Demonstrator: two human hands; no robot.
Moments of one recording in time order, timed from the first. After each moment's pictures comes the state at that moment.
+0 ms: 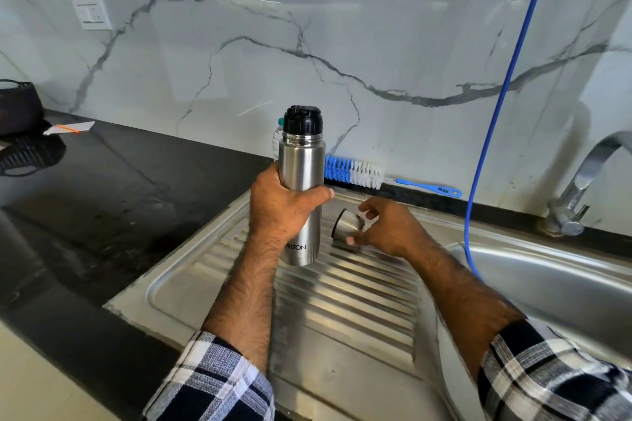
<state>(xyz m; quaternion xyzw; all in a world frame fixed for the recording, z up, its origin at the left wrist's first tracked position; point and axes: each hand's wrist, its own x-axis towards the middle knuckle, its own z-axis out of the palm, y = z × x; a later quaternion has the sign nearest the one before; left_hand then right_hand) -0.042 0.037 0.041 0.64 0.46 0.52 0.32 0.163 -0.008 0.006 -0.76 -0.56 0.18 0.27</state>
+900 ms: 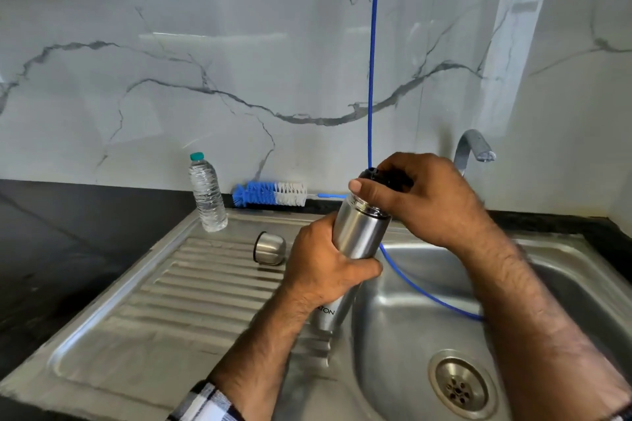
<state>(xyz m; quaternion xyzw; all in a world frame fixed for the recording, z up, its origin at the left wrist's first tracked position) 0.090 -0.081 0.036 0.82 0.31 0.36 0.32 0.241 -0.183 0.127 -0.70 -0.56 -0.04 0.44</state>
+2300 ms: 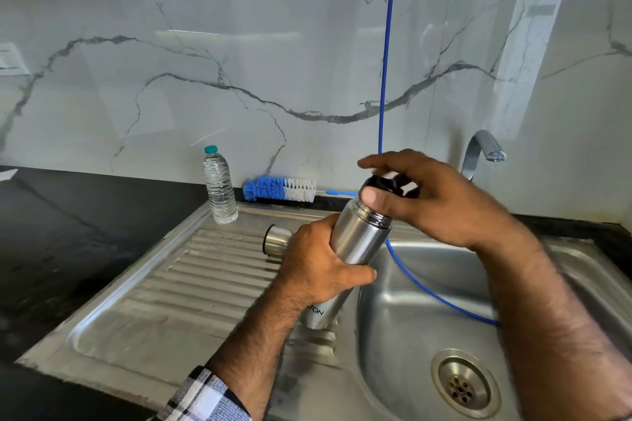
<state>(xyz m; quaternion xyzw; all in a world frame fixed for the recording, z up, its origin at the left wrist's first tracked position) 0.067 -0.074 0.028 0.84 0.29 0.34 0.30 0.243 -0.191 0.128 -0.63 -0.66 0.07 0.40</state>
